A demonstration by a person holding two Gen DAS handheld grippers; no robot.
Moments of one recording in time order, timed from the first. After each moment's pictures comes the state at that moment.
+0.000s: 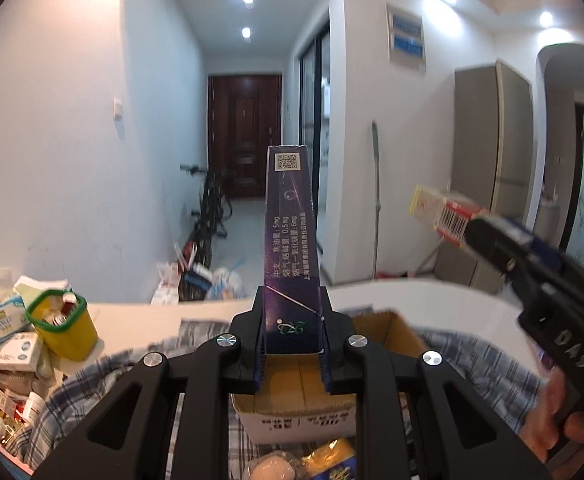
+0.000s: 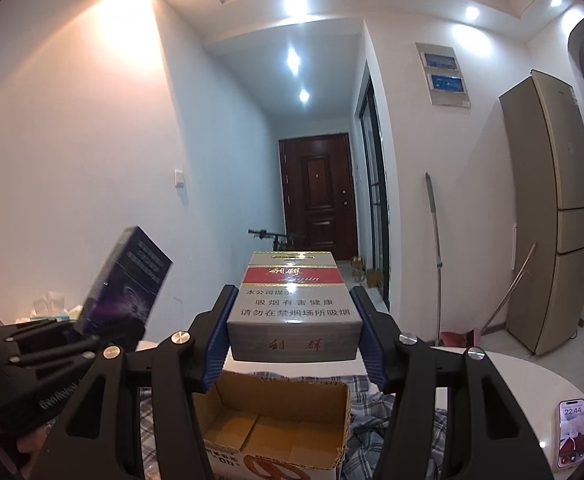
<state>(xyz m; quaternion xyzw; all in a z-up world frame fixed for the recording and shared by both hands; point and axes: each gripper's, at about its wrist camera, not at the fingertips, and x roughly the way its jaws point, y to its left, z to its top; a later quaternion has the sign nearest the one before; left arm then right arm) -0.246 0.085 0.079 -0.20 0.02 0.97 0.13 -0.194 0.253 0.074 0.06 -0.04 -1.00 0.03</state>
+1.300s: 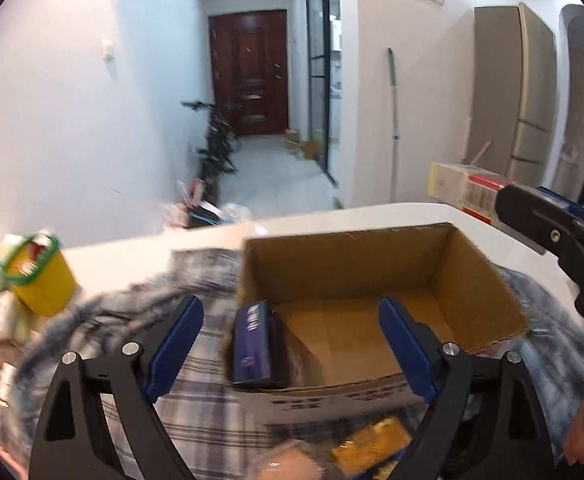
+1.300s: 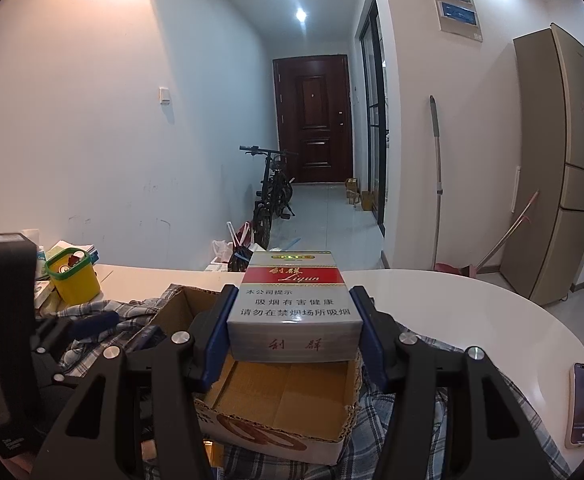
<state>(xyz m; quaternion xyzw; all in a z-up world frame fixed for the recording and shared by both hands) -0.301 0.098 -0.012 -0.30 0.06 0.95 0.09 -0.247 0.258 0.021 0.21 -0.03 -0.98 0.01</state>
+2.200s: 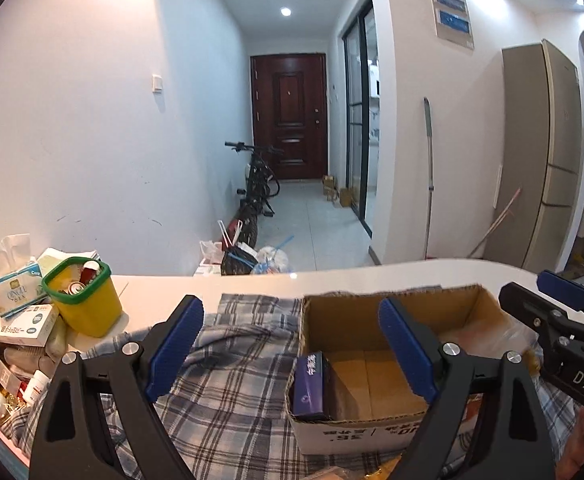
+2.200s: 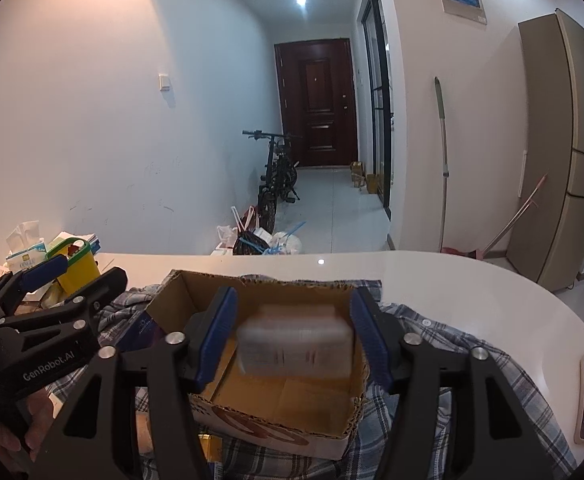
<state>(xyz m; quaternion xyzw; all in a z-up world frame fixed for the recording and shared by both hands) -0.289 0.063 0.021 -0.21 0.02 0.98 0.04 -0.257 0.263 0.011 0.22 -0.03 -0.97 0.02</state>
